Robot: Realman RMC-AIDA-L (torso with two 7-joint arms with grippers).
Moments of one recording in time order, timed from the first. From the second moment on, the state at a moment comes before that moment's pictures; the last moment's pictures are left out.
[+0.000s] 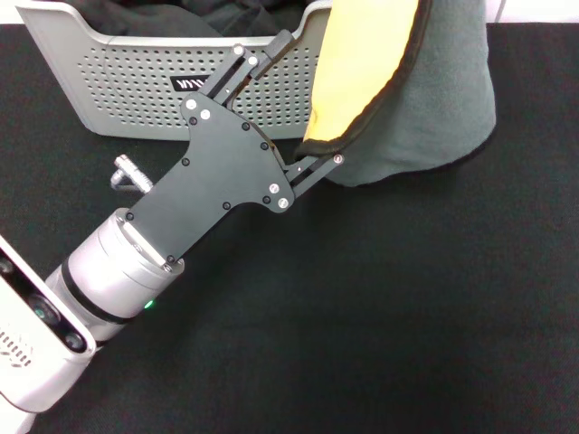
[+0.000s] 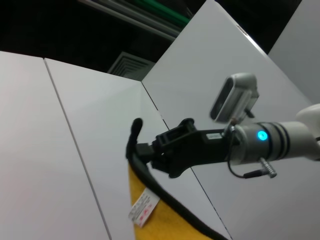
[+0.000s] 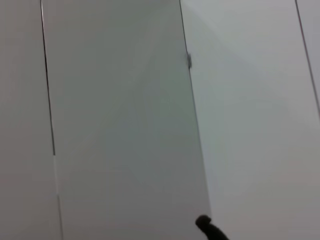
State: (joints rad) left arm -0.35 -2.11 2.15 0.36 -0.02 1.69 0.10; right arm 0.68 1.97 -0.89 -1.27 -1.35 -1.48 2.00
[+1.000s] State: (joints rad) left arm -0.33 -2.11 2.15 0.33 -0.03 1.68 0.10; right arm 0.67 1.95 -0.85 -1.28 -1.35 -1.48 2.01
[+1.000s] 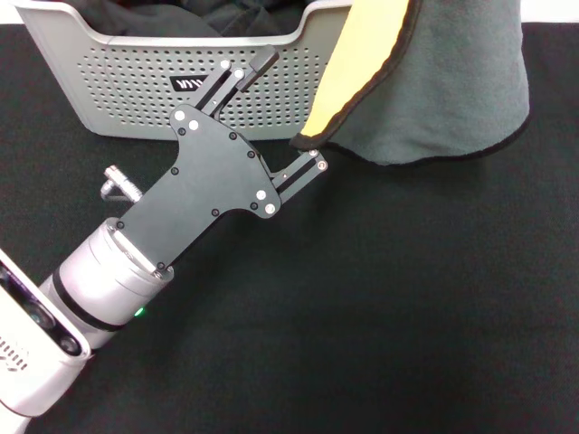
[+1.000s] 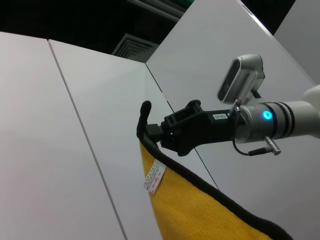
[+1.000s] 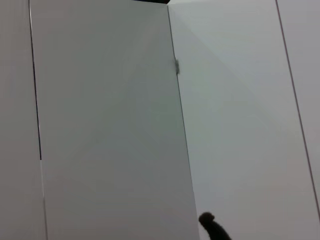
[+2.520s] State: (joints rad) left arm -0.33 -2.10 2.17 0.32 -0.02 1.76 0.07; right arm 0.67 1.98 -0.87 -1.21 -1.42 -1.47 2.00
